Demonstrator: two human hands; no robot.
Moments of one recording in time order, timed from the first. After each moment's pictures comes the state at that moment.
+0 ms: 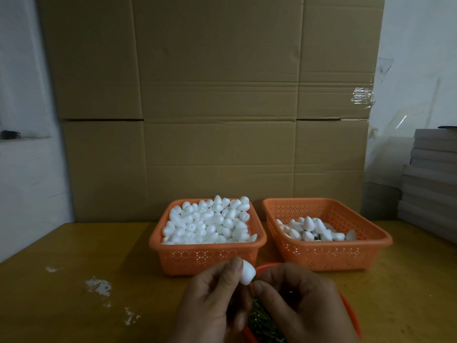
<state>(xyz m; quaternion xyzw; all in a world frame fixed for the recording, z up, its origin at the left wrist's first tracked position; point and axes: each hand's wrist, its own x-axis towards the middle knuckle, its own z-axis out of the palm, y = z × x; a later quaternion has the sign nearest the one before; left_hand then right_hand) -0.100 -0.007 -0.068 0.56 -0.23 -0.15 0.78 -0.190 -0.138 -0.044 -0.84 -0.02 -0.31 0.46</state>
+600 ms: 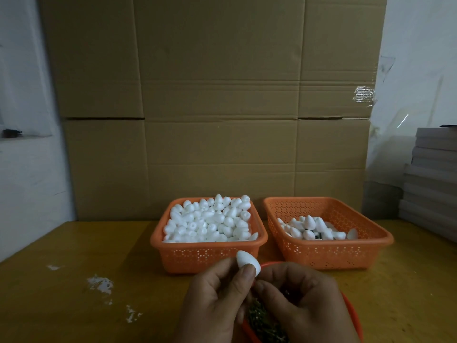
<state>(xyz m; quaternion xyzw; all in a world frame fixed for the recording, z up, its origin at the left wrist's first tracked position) -0.112 -0.004 -0.062 0.62 -0.31 -0.04 0.72 -0.186 -0.138 -0.051 -0.80 0.00 -0.30 0.52</state>
